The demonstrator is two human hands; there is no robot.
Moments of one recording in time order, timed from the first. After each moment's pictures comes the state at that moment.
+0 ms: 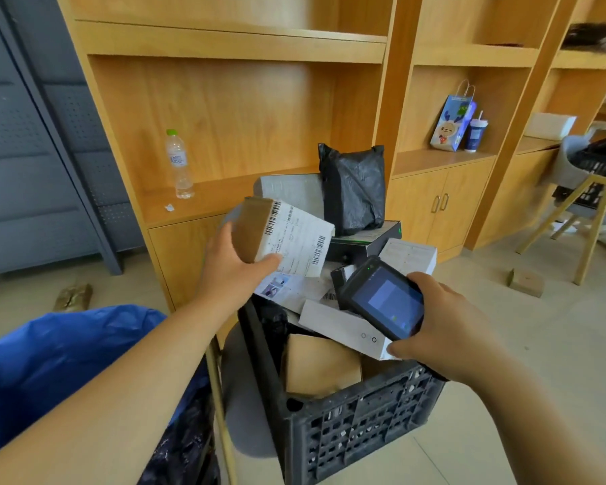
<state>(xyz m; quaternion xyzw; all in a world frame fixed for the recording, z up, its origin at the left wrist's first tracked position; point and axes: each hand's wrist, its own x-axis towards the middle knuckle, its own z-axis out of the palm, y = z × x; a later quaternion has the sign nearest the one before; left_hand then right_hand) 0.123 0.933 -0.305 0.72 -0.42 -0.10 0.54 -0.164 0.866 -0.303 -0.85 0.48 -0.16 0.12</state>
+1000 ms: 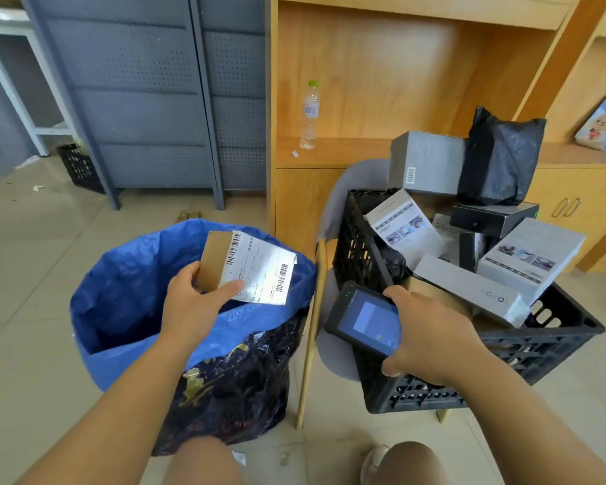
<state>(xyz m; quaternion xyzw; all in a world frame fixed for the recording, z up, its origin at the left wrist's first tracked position) 0.201 1.209 -0.407 0.79 -0.17 -0.08 0.58 -0.045 1.025 -0.331 -0.94 0.33 0.05 0.06</state>
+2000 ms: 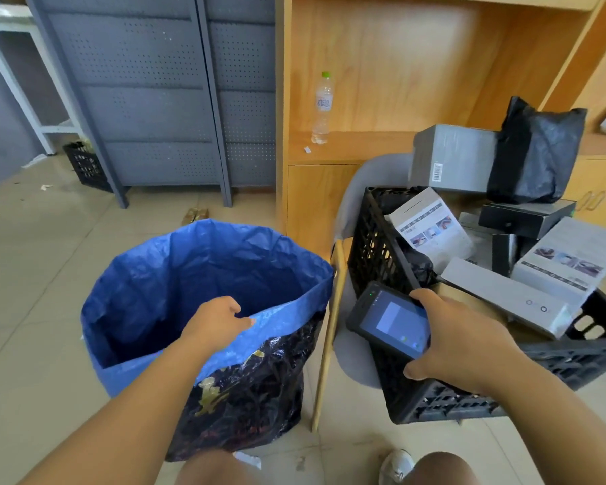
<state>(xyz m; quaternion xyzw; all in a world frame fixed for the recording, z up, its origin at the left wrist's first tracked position) 0.258 1.201 -0.454 0.91 -0.23 -0.21 0.26 -0.024 1.017 -0.335 -0.93 0.34 0.06 0.08</state>
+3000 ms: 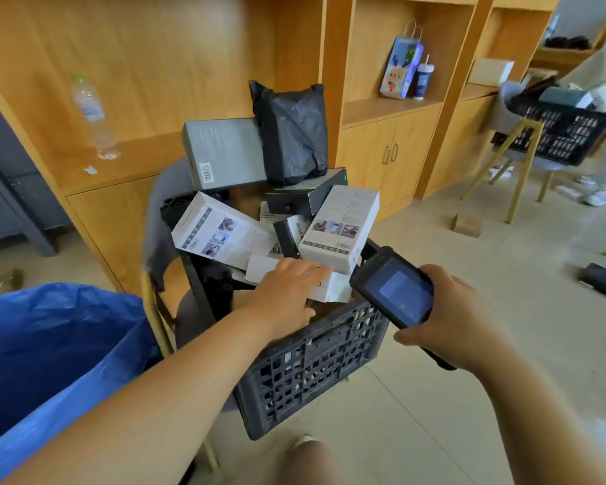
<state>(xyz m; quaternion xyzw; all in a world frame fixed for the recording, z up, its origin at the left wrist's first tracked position) 0.001 0.895 -0.392 0.64 -0.76 -0.07 0.11 -0.249 0.880 -0.349 -0.78 0.60 -0.15 0.13</state>
